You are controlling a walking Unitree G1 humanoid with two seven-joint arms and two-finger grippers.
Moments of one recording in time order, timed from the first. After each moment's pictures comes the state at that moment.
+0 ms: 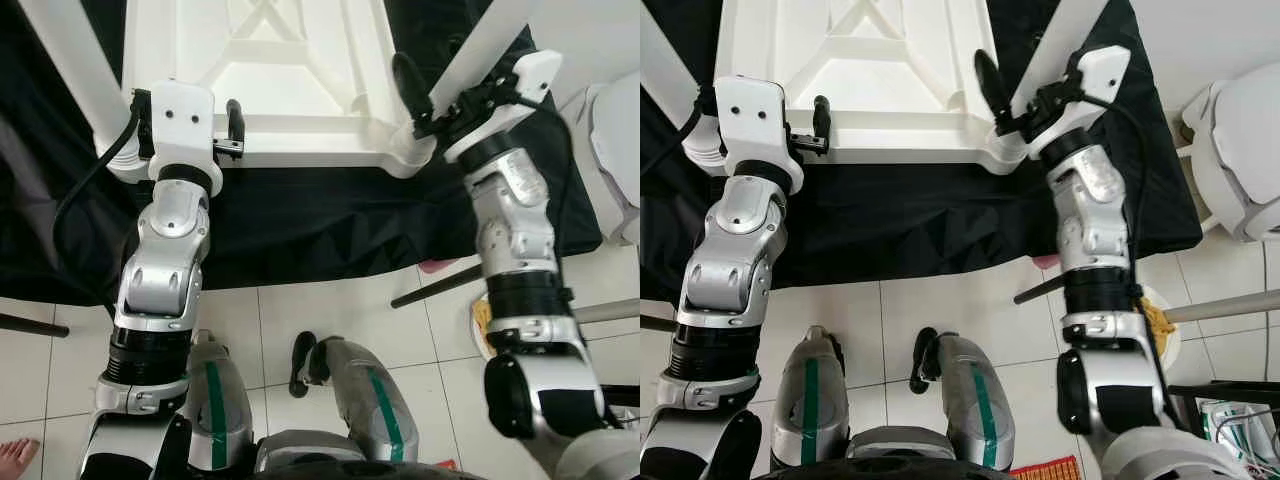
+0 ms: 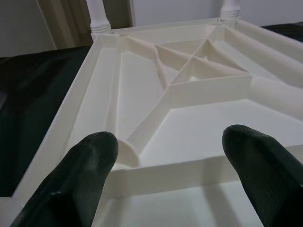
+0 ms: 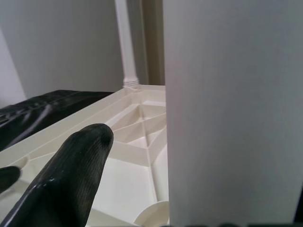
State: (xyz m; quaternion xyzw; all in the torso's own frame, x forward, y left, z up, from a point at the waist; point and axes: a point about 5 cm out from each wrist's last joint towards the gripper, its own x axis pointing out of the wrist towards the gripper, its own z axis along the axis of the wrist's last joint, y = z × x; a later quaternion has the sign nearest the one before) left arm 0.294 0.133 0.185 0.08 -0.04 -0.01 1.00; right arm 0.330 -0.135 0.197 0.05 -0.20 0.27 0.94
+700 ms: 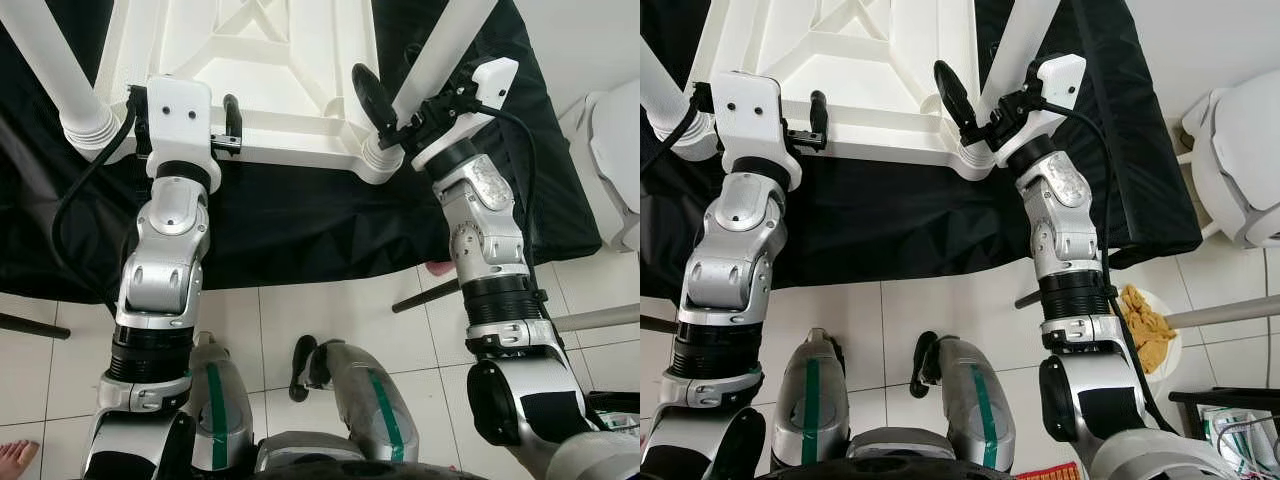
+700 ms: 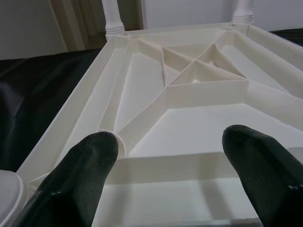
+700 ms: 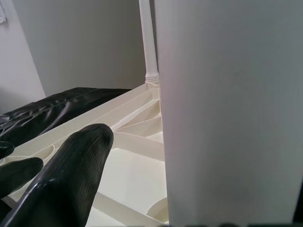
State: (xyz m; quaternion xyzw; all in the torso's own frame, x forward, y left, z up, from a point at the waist) left arm 0.296 0.137 0.183 0.08 -0.03 0.00 1.00; right arm 0.329 -0.123 0.192 0.06 -0.18 0.28 0.94
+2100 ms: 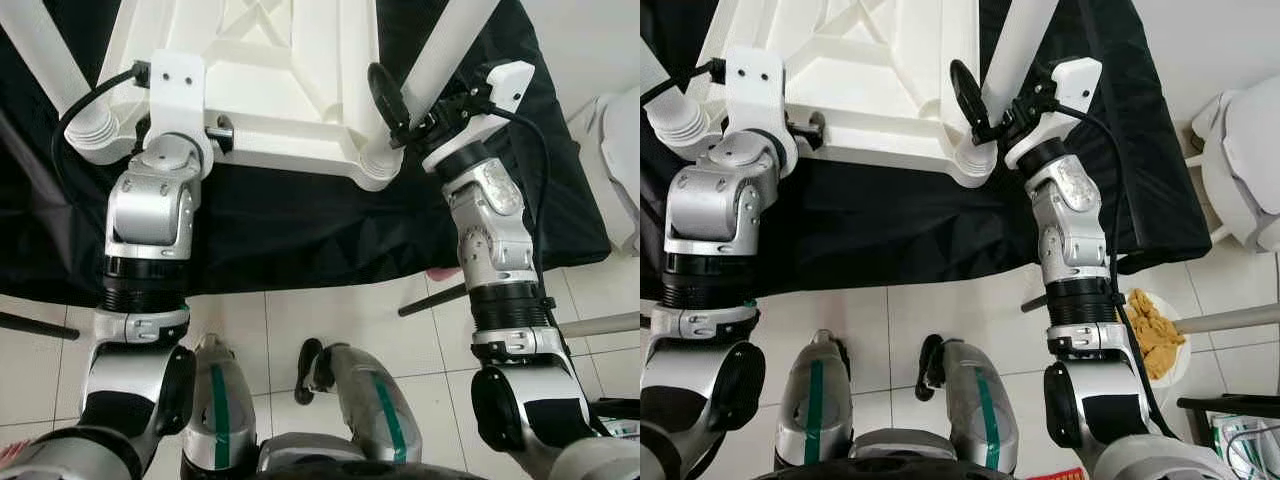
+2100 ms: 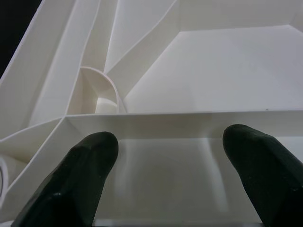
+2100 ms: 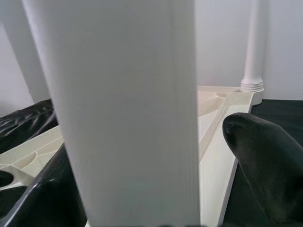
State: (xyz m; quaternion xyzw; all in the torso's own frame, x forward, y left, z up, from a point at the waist) left arm 0.322 0.152 0.180 0.08 0.19 0.02 0.98; right arm 0.325 -0.133 0.194 0.06 -0.19 0.25 0.95
